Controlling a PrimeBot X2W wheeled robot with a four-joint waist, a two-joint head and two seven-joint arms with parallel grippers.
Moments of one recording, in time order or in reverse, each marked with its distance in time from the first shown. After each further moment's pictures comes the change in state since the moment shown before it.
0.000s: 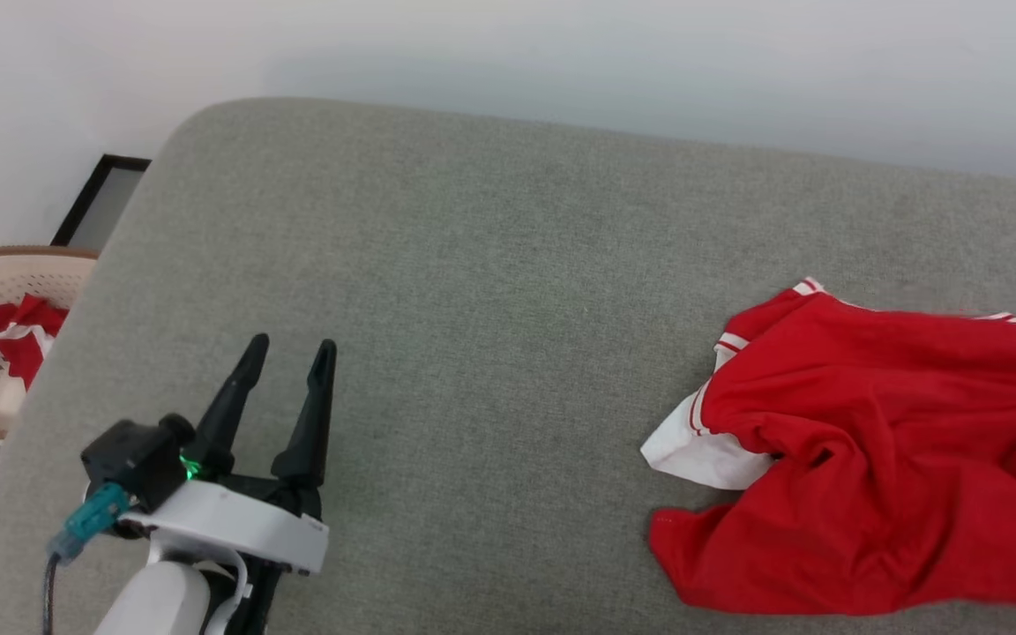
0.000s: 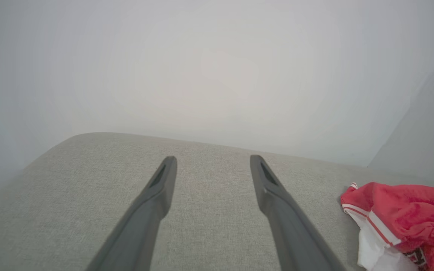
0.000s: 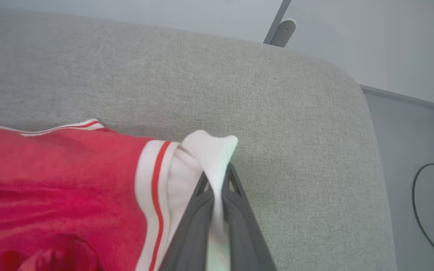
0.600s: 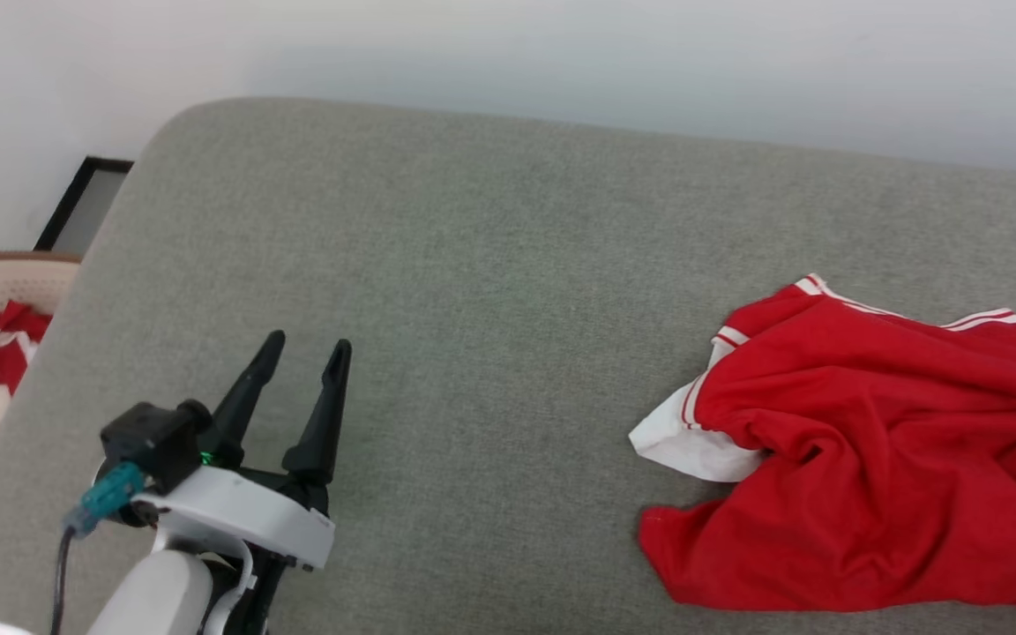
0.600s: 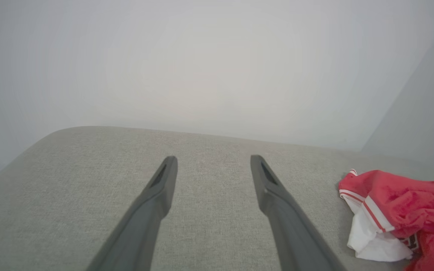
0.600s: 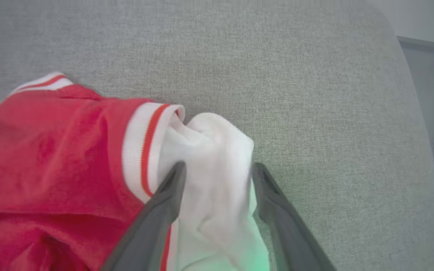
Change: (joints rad) left arm -0.032 0.016 -0.030 0.016 -0.001 -0.010 0.046; right arm -0.059 0.102 -0.022 0.252 -0.058 0.000 -0.095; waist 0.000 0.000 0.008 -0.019
